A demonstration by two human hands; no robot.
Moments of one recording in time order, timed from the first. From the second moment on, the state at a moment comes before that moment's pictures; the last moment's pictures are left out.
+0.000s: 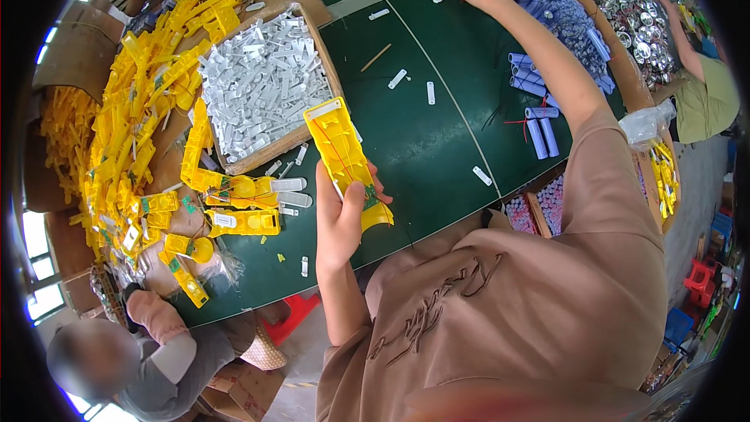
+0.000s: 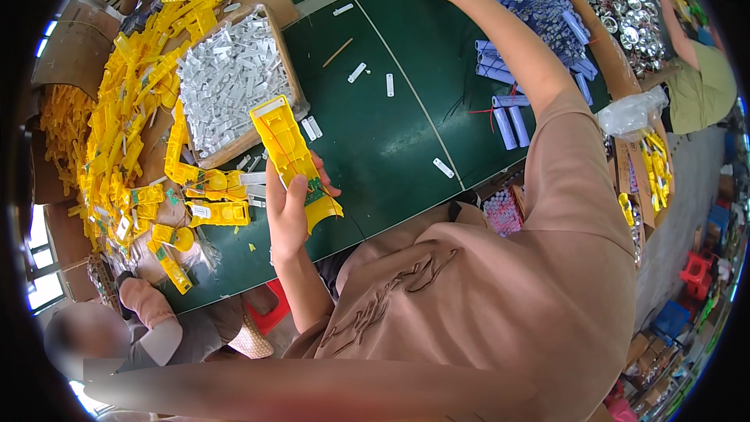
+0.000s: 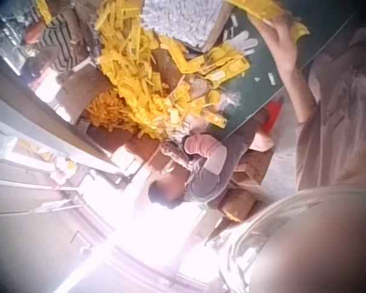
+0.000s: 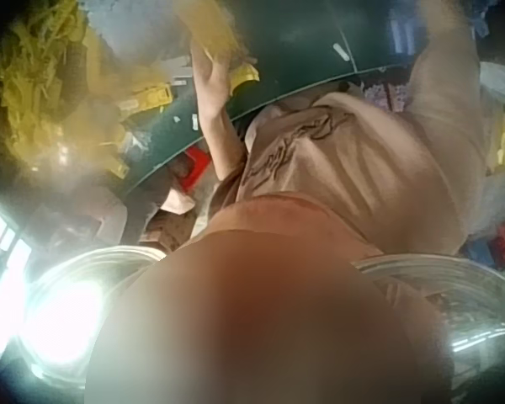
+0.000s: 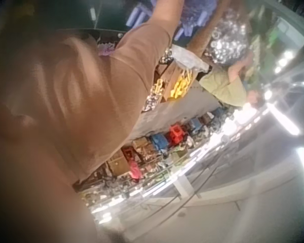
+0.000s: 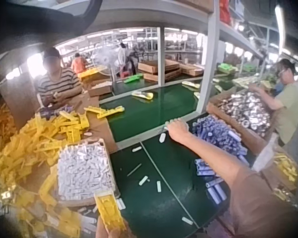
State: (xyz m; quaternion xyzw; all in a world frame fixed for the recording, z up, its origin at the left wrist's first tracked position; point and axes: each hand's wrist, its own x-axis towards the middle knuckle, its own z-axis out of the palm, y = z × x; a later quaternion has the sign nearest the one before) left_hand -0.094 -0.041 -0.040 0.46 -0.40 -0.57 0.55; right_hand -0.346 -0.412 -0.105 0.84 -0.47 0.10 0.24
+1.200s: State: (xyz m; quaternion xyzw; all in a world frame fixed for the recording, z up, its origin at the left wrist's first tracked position) left_hand -0.116 -0.005 -0.022 0.48 -0.43 -0.44 0.62; right_hand -0.216 -0.101 0.009 0.80 -0.14 0.39 -0.42
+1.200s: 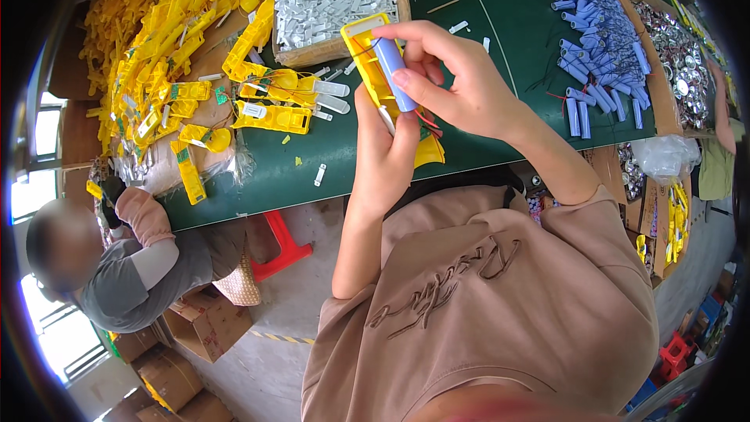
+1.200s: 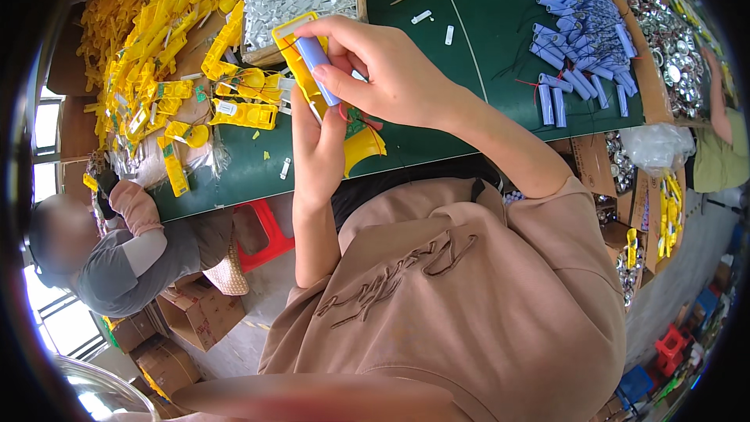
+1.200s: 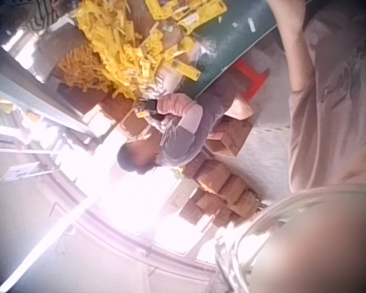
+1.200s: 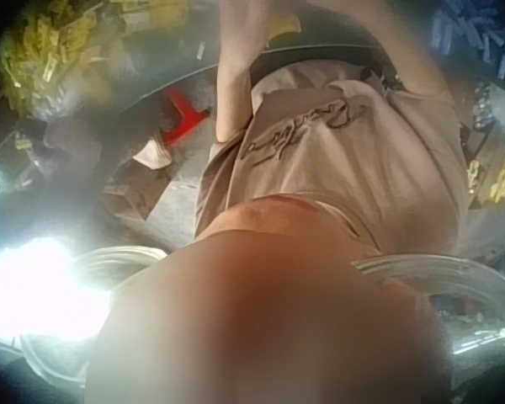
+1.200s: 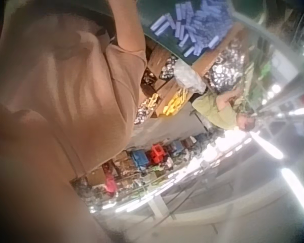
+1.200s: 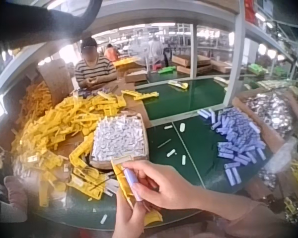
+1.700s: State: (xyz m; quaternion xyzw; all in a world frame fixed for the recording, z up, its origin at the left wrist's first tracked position) left_hand -0.115 -0.012 -0.013 0.50 -0.44 -0.43 0.61; right_hand -0.207 -0.111 -0.011 0.84 -0.15 0.43 -0.30
